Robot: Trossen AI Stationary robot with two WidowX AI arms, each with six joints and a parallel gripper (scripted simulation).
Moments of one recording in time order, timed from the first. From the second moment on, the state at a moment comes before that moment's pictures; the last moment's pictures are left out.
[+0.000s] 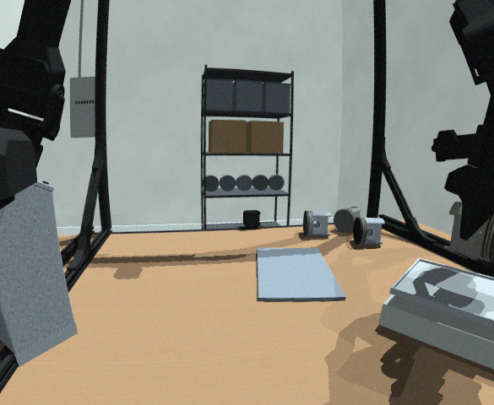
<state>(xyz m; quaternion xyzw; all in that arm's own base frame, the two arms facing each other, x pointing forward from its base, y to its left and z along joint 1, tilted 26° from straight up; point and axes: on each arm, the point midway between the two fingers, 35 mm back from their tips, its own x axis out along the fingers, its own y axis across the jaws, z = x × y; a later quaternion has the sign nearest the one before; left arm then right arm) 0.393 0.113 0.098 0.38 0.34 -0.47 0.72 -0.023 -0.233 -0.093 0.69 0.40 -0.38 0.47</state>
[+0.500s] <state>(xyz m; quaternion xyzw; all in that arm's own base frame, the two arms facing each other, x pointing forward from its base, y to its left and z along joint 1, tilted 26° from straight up) 0.400 0.105 0.080 0.38 0.34 -0.47 0.72 -0.023 -0.233 -0.093 0.69 0.40 -0.38 0.47</state>
